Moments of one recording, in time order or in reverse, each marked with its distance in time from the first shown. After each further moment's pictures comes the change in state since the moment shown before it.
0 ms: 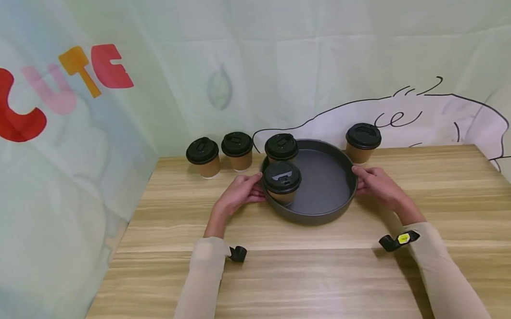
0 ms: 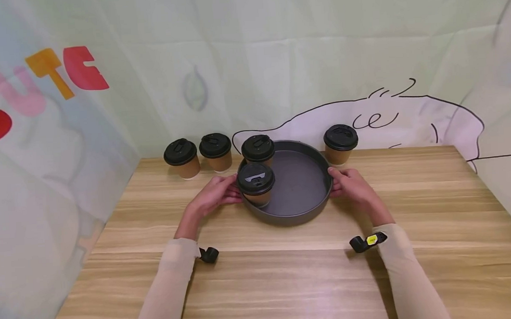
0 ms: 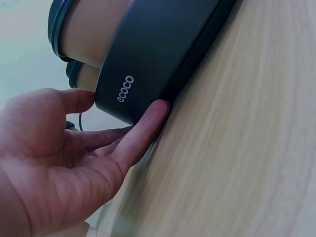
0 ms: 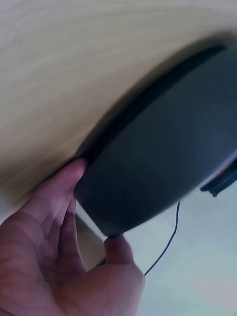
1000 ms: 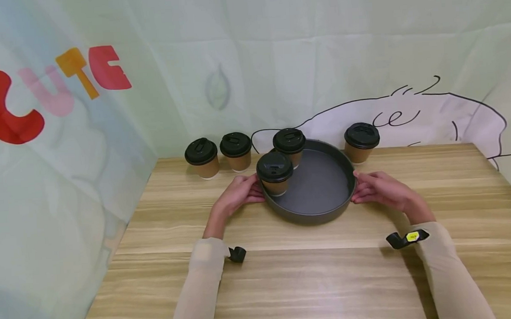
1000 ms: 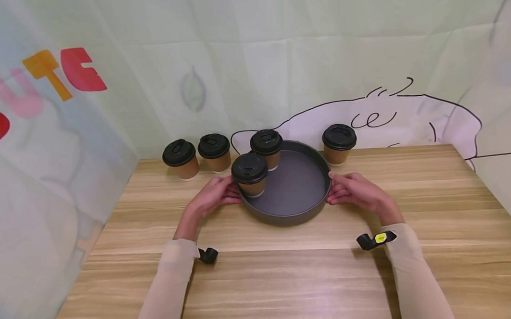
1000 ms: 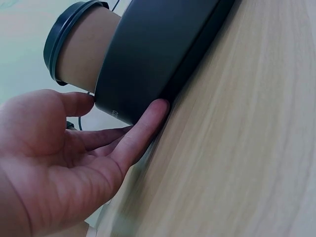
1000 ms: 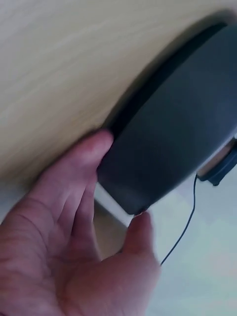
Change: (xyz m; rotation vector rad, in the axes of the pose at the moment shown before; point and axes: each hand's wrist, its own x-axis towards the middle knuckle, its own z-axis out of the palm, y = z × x) left_hand 0.003 -0.002 -0.001 0.000 -0.001 -0.005; right_hand -0.005 0.007 -0.019 0.147 -0.203 0.074
